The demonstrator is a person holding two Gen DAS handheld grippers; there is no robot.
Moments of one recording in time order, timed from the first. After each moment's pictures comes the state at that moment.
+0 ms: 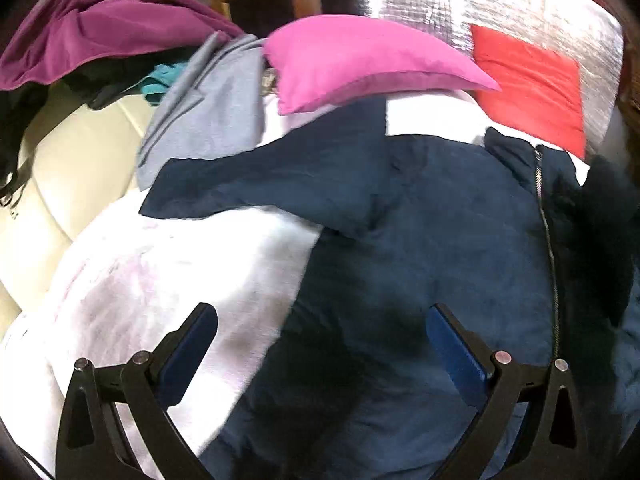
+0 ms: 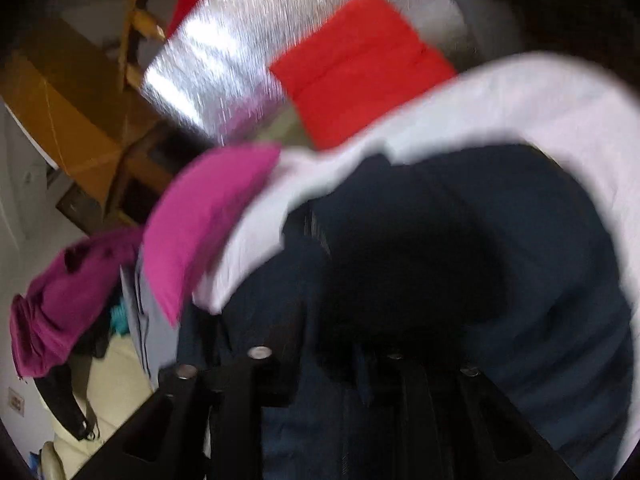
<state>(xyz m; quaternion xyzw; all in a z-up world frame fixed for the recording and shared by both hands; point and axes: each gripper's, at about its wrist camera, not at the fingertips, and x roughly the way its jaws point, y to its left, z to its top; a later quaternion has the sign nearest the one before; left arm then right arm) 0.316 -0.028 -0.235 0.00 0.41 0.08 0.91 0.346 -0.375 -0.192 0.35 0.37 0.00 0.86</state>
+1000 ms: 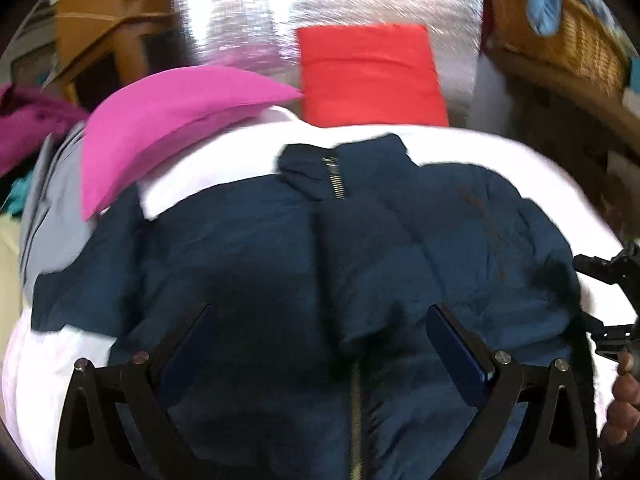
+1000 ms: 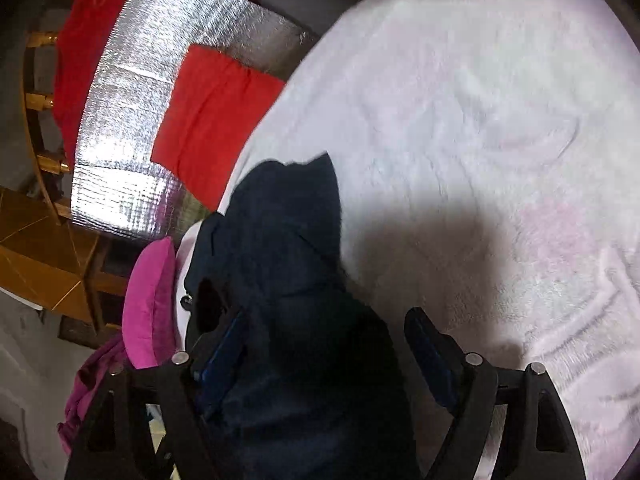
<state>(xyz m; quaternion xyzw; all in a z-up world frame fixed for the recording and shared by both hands) 0.350 -0.229 -0.225 0.10 0.38 -0.13 0.91 0.241 -0.574 -0.281 0.53 0.33 -0.10 0.78</state>
